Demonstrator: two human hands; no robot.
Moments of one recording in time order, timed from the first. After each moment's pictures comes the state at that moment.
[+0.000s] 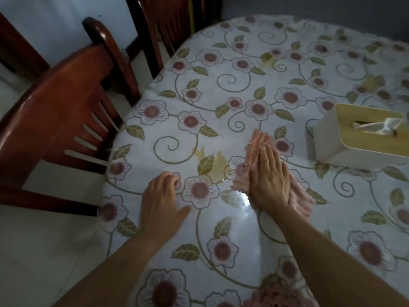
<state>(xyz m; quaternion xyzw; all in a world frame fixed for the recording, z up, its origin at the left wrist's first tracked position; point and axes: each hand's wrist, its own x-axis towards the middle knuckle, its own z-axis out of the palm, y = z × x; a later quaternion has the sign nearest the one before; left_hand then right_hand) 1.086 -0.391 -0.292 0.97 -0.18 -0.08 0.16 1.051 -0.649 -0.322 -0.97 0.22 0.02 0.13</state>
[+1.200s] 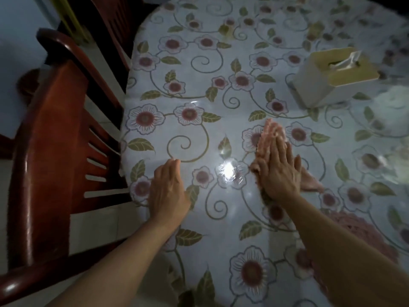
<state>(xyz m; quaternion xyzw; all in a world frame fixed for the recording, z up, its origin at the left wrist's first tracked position) 1.169 -0.325 -0.289 0.91 -0.34 -0.13 0.18 1.030 -0.534 -0.302 -0.87 0.47 0.06 0.13</state>
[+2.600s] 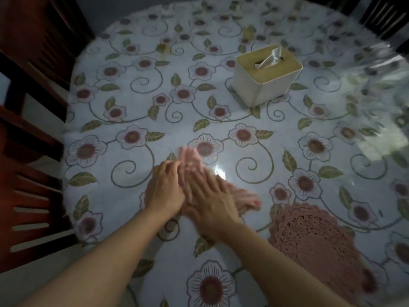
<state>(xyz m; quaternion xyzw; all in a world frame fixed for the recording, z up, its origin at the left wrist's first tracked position) 1.133 -0.433 -0.274 0.88 -0.40 -0.19 0.14 1.005 -0.483 -0.303 -0.95 0.26 0.06 0.17</state>
